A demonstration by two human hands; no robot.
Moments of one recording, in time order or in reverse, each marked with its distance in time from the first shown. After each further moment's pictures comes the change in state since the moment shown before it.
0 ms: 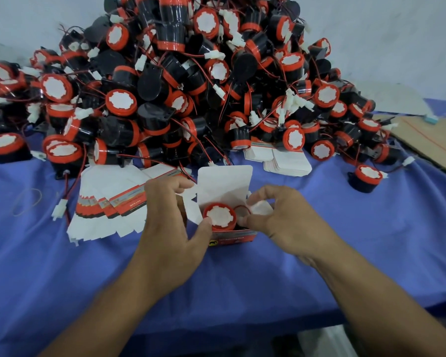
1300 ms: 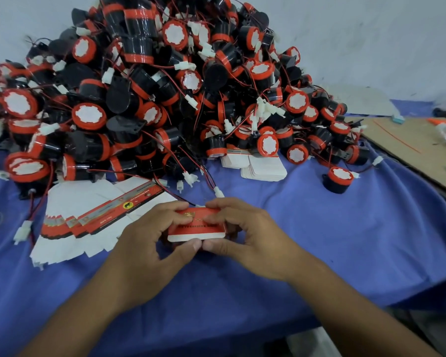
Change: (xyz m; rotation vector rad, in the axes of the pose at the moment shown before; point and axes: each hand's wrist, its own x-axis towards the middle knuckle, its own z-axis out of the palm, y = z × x) left_hand 0.008 -0.008 -0.007 0.097 -0.276 0.048; right_hand 0.003 0.033 -0.001 -0.139 -0.148 -0.612
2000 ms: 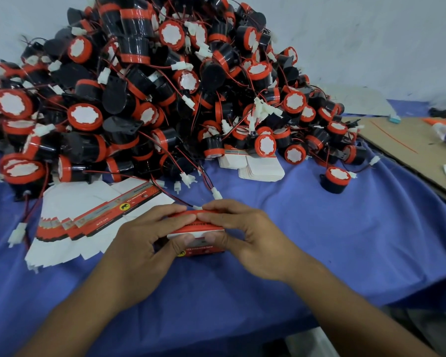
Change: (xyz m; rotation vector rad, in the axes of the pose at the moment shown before) left_hand 0.004 -0.005 0.002 -0.009 0.002 0.036; right_hand 0.002 0.003 0.001 -0.008 -0.012 0.000
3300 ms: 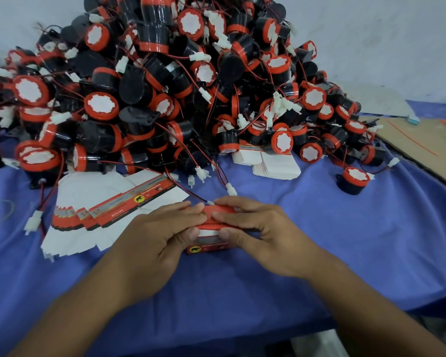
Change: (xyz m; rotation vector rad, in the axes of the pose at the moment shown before) left_hand -0.001 0.003 -0.013 0.081 -0.084 0.013; right_hand 0.006 0.010 0.003 -0.038 -0.023 -0.085
